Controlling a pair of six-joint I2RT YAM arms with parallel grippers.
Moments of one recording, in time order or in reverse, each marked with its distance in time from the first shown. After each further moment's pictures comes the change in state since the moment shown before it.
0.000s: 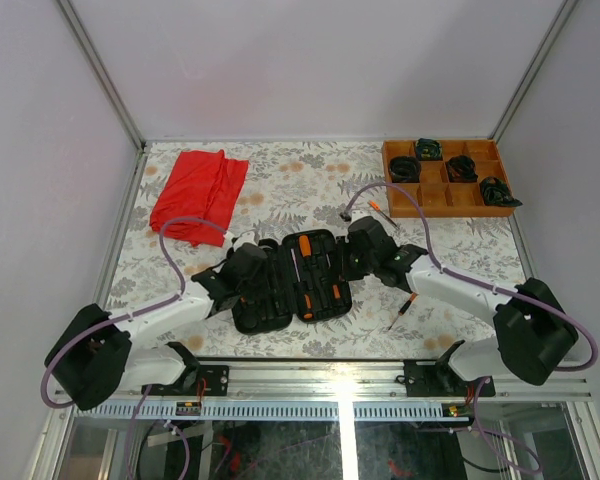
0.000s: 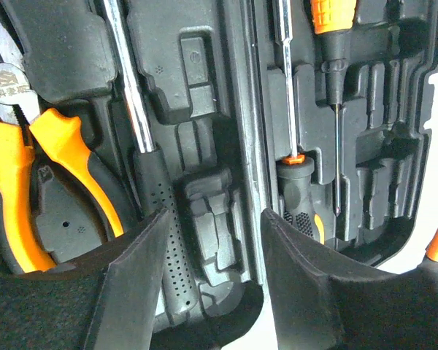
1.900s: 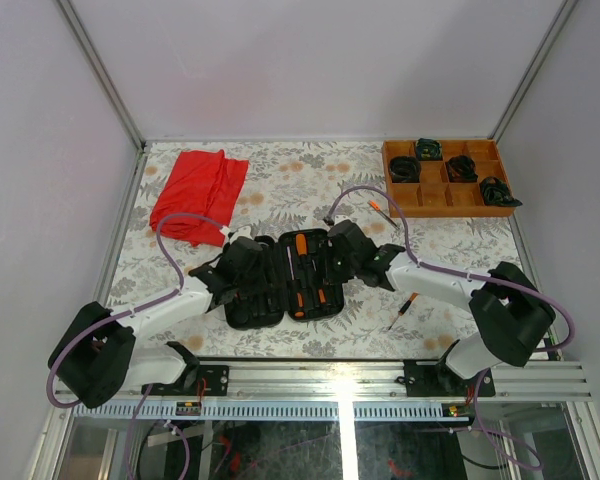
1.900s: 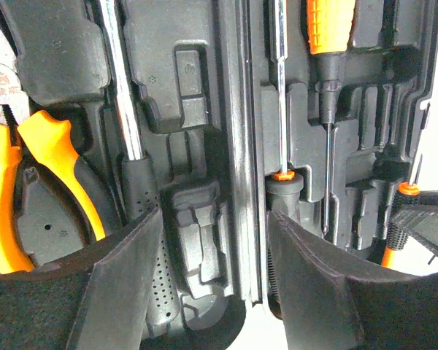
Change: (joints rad) left arm 0.068 0.020 0.020 0.003 0.021 0.048; right arm 0.092 0.146 0.071 0.023 0.034 0.070
